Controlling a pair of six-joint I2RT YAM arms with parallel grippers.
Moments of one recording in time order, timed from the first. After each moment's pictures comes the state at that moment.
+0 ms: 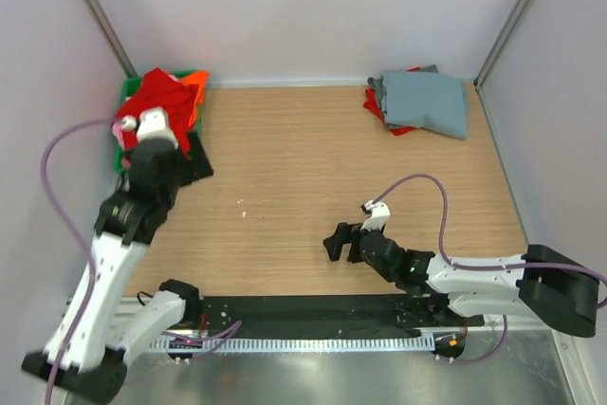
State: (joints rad) left arm -0.33 0.77 1.05 -0.78 -0.40 -0.40; right arm 1.10 1.04 0.19 0.32 0.47 0.78
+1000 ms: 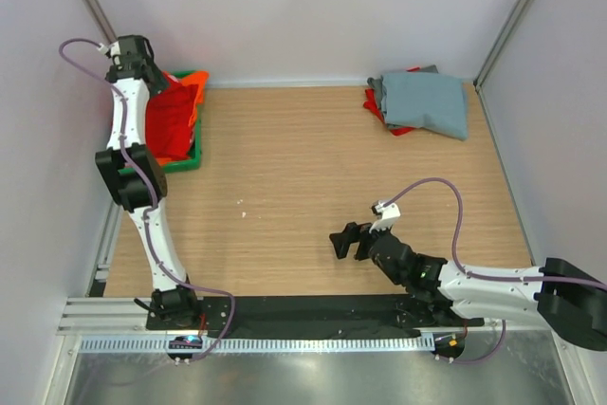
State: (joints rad) left arm 0.19 2.26 2.31 -0.82 -0.33 -0.40; right arm 1.09 0.92 0.13 0.40 0.52 0.65
